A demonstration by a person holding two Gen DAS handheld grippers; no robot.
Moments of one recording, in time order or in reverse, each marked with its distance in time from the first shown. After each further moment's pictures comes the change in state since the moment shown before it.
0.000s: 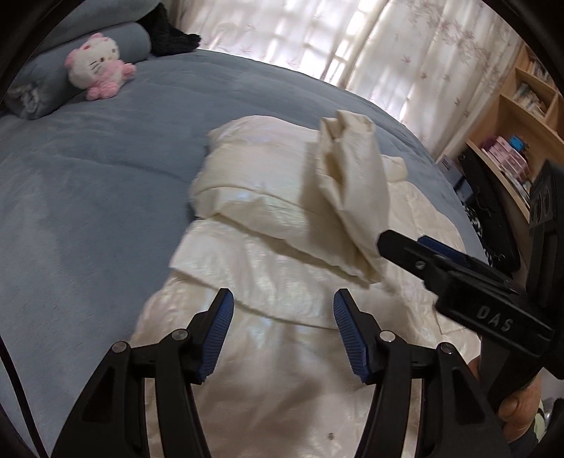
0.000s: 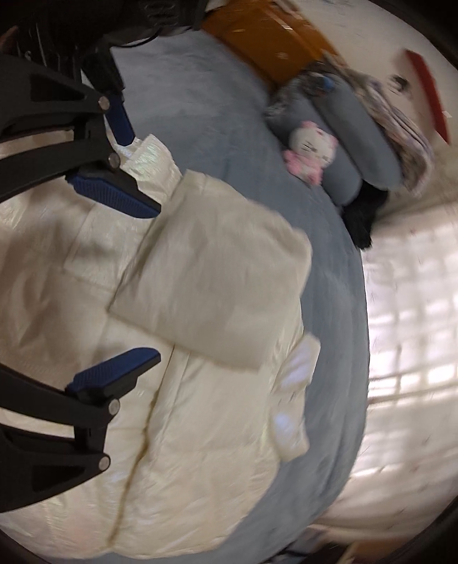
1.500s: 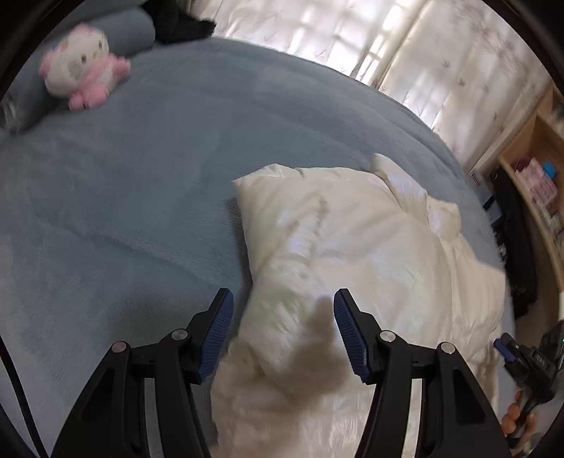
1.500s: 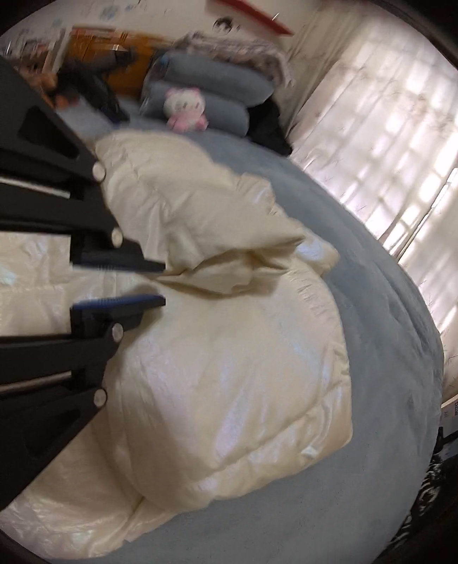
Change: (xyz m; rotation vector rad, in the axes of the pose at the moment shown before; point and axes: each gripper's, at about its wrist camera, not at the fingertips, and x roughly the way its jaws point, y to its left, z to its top) left arm 0.106 0.045 0.142 -0.068 0.074 0.021; right arm -0.030 -0.273 -0.032 0.692 -0.059 0.131
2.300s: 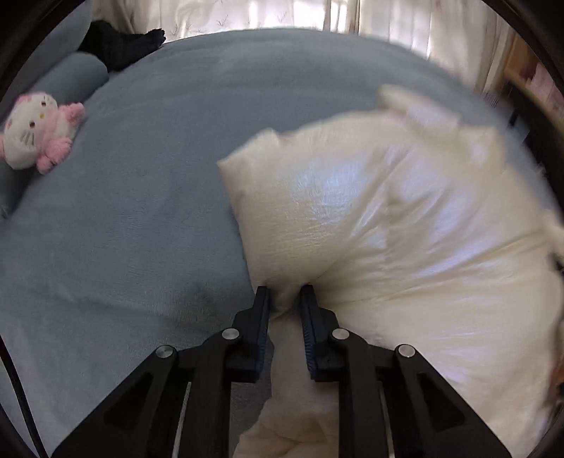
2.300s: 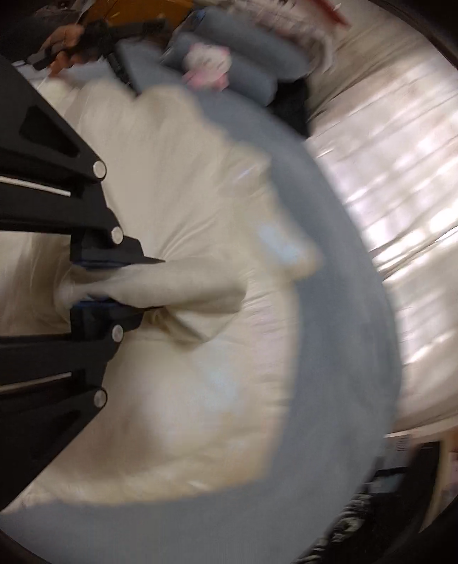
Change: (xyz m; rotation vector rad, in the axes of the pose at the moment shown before) left arm 0.087 -0.052 0.002 0.311 0.096 0.269; right arm 0.072 0.009 0.024 -0.205 0.030 -0.209
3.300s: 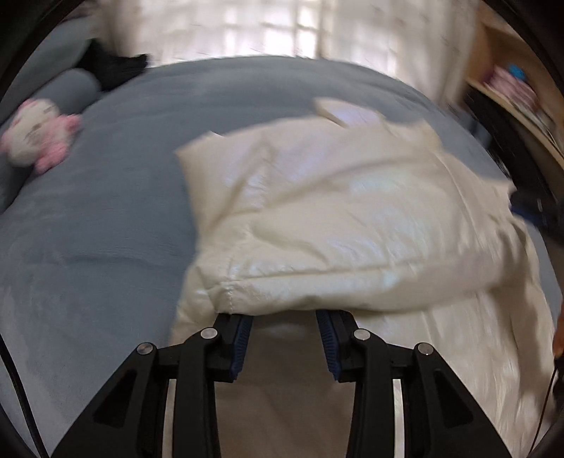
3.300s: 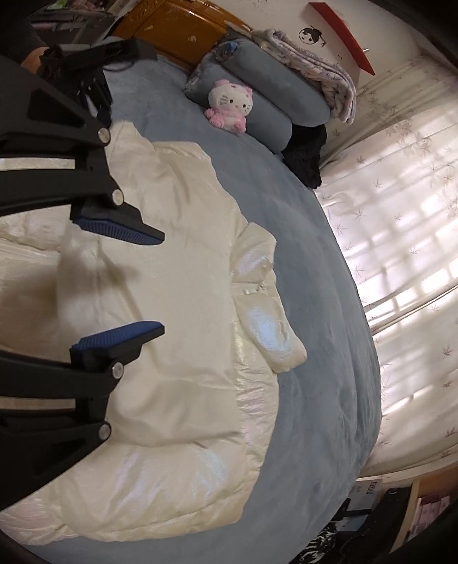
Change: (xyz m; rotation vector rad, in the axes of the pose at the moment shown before) left arm -0.073 -0.018 -0.073 -0.013 -0.161 -0.106; right arm -0.042 0.087 -0.011 -0.153 -0.126 0.057
